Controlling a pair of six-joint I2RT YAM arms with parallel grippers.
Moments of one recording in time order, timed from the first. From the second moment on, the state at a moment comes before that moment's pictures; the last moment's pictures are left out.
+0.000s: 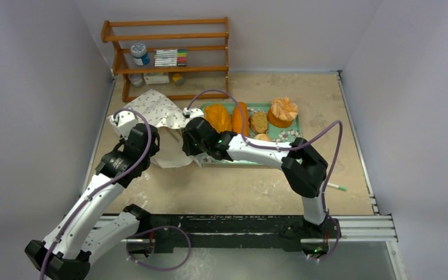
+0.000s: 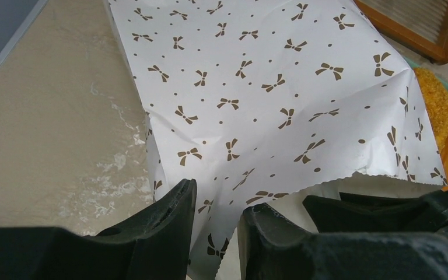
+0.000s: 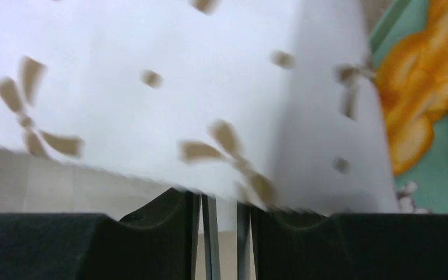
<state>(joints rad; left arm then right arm) -0.47 0.83 0.91 -0.83 -0.65 -0.75 1.02 1.92 1.44 -0.19 0.19 0.56</state>
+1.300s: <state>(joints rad) -0.47 0.84 0.80 -0.77 -0.55 -0.81 1.07 2.36 1.92 -0.26 0.14 0.64</state>
